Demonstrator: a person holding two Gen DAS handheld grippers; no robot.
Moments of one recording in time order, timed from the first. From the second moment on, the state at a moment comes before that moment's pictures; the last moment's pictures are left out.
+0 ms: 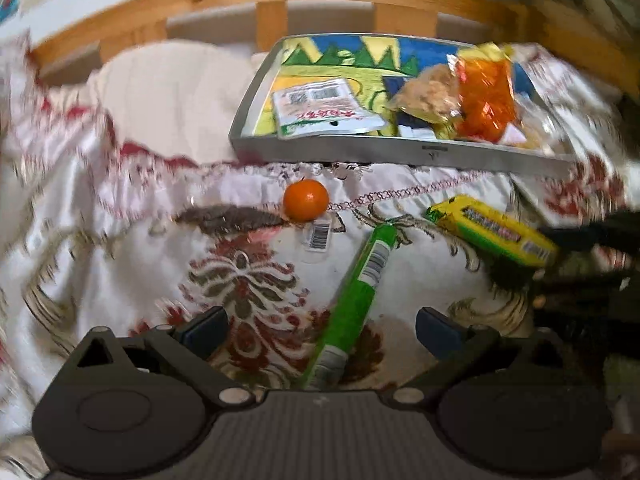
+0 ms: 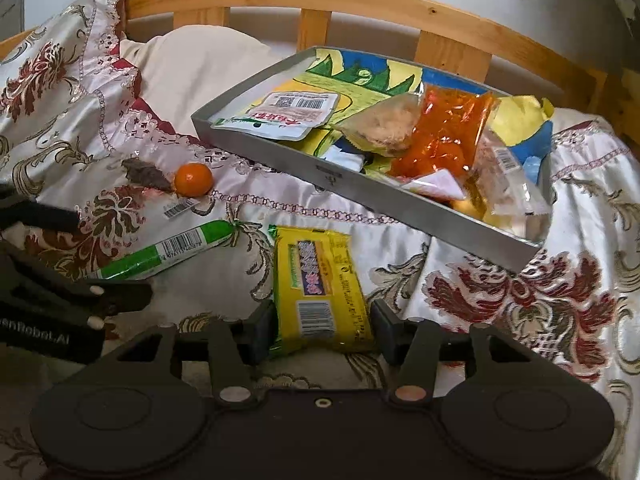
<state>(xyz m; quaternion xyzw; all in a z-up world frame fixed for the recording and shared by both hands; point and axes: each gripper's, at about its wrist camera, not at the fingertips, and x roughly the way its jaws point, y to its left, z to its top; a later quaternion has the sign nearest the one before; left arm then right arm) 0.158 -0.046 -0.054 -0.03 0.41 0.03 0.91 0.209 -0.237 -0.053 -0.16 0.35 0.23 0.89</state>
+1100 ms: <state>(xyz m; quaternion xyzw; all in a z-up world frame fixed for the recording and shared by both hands) 0.168 -0.061 -0.066 0.01 0.41 0.02 0.91 0.214 -0.223 -0.066 -0.16 0.32 0.24 0.90</state>
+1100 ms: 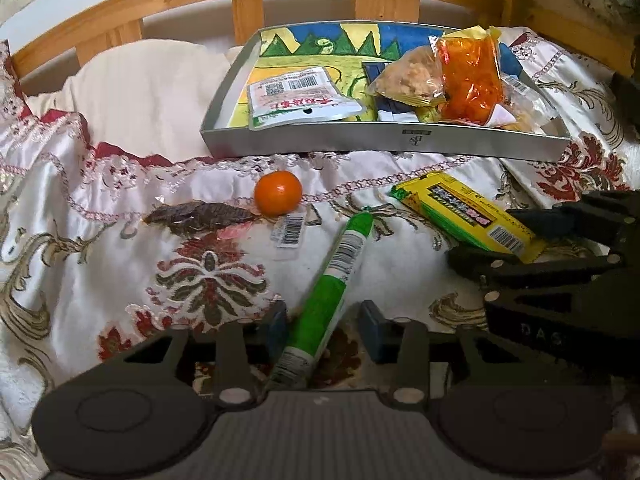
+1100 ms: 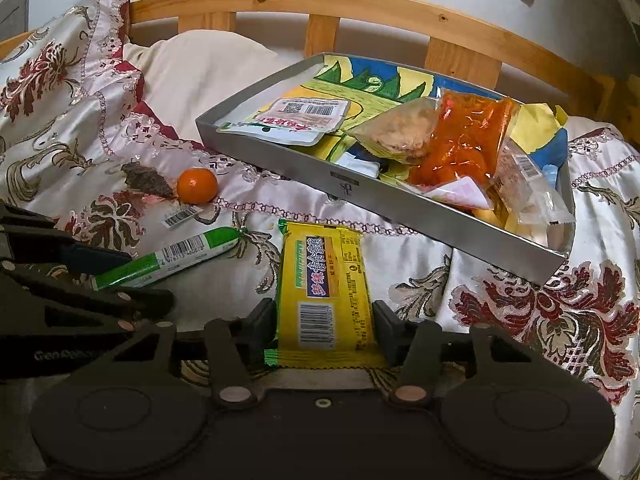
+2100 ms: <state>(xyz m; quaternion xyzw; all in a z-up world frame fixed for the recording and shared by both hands) 0.121 -0.039 -0.039 -0.08 0.39 0.01 0.92 0.160 -0.203 -0.058 -0.35 0.20 0.23 0.89</state>
